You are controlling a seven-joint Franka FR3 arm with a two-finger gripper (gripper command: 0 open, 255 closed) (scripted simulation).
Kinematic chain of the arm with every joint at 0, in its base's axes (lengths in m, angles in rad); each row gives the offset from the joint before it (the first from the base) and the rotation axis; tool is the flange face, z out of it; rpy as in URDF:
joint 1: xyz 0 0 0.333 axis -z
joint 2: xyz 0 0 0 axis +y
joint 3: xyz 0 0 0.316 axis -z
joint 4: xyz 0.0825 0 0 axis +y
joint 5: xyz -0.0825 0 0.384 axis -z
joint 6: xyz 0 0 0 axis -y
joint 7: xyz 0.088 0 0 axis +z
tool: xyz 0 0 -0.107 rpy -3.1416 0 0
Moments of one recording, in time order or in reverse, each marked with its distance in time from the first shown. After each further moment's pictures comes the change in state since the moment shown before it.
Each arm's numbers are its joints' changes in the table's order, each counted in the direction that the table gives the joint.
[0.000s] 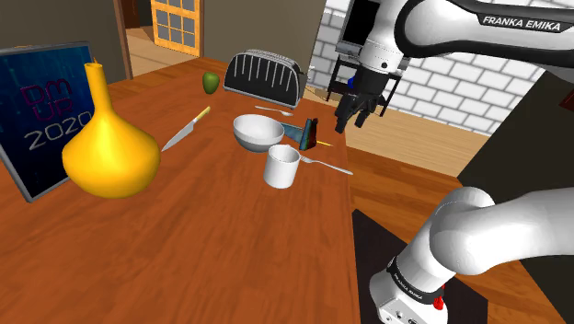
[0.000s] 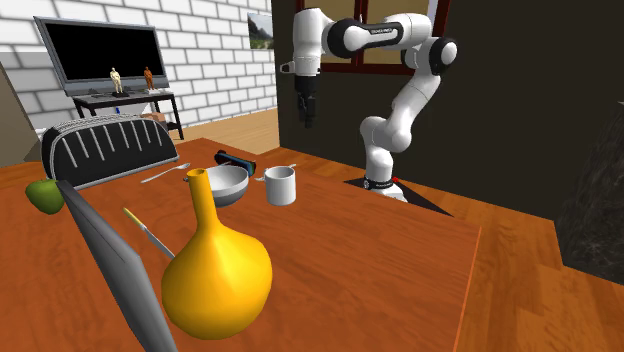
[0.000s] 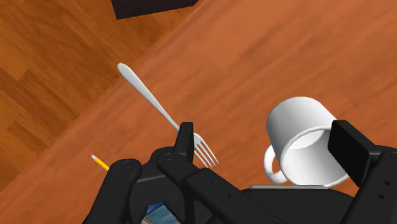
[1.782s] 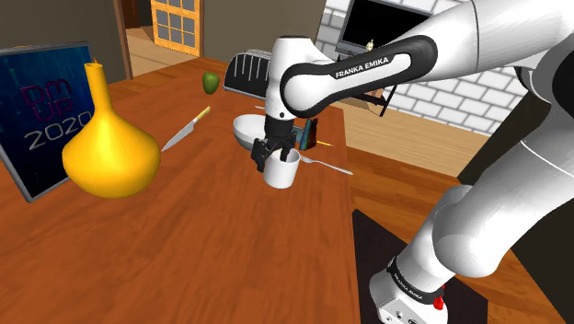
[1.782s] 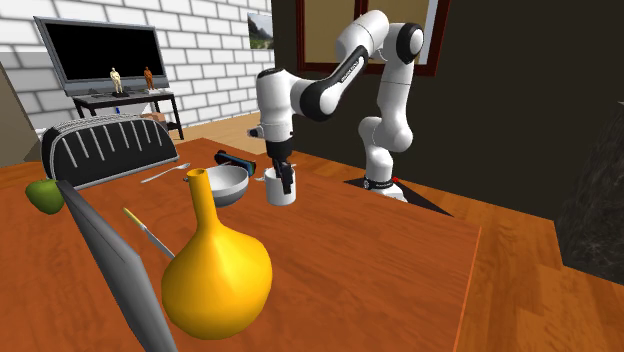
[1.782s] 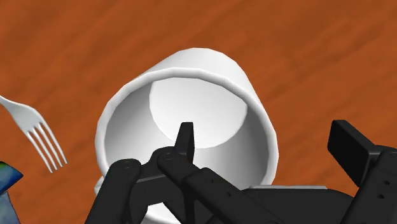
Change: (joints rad) arm -0.099 0.597 -0.175 -0.120 -0.050 0.399 -0.156
